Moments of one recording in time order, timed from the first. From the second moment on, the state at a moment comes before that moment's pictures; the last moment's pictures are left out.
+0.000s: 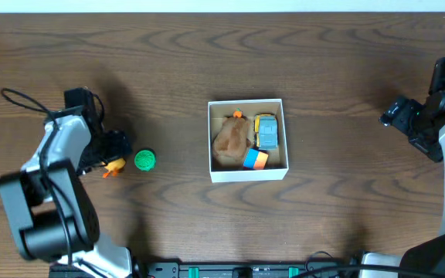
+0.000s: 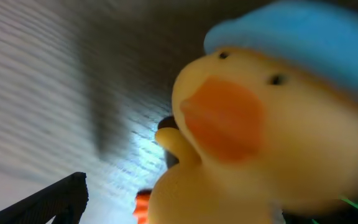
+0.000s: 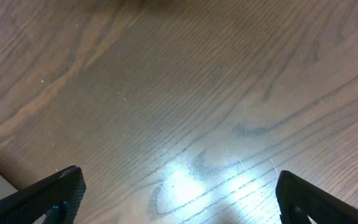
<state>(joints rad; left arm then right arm) 0.26 1.80 1.05 -0.81 -0.06 -0.19 -0.28 1.51 1.37 -1.16 0.10 0.45</state>
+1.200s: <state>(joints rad) -0.07 1.21 1.22 -0.90 -0.03 -0.20 -0.28 1.51 1.37 -1.17 0.10 0.44</state>
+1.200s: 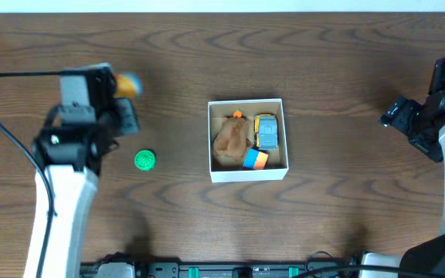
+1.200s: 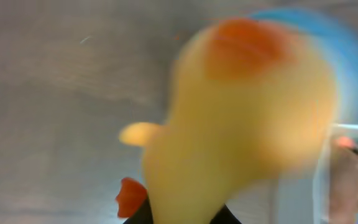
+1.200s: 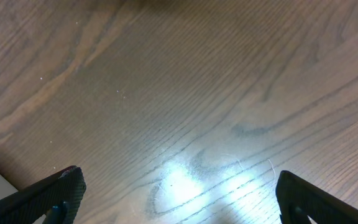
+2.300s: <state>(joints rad) -0.72 1.60 1.22 -0.86 -0.03 0.01 -0.28 1.51 1.37 -1.17 0.10 0.44</state>
